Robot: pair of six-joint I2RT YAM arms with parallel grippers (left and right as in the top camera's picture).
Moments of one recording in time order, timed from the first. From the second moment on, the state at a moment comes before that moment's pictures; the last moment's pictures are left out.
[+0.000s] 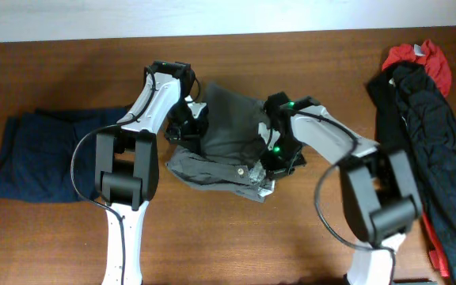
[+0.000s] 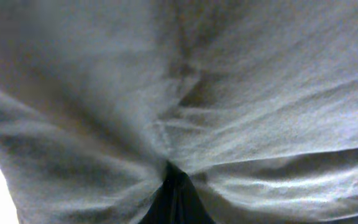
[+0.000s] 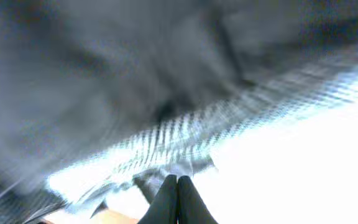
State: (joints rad) left arm -0.26 2.43 2.02 -1.43 0.33 -0.02; right arm 0.34 1.98 1.39 -1.08 -0.28 0.03
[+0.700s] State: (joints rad) left arm -0.25 2.43 2.04 -1.39 0.36 -0.02; right arm 0.27 2.07 1.41 -0.51 -0.35 0.30
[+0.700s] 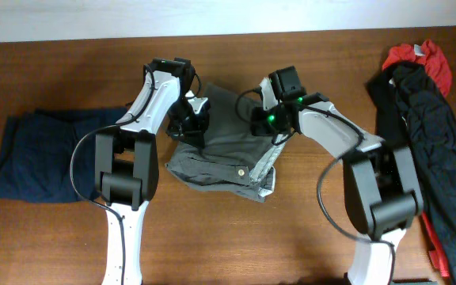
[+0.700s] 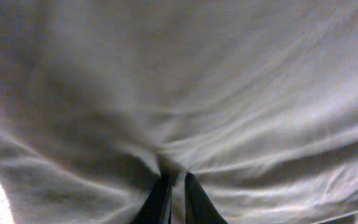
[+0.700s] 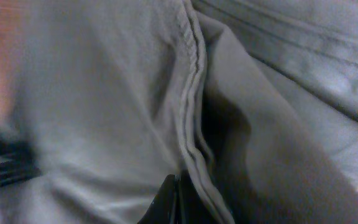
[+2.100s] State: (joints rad) left arm -0.12 2.60 2.40 -1.44 0.51 0.15; right arm 0.33 1.99 1.41 -0.88 -0.37 0.24
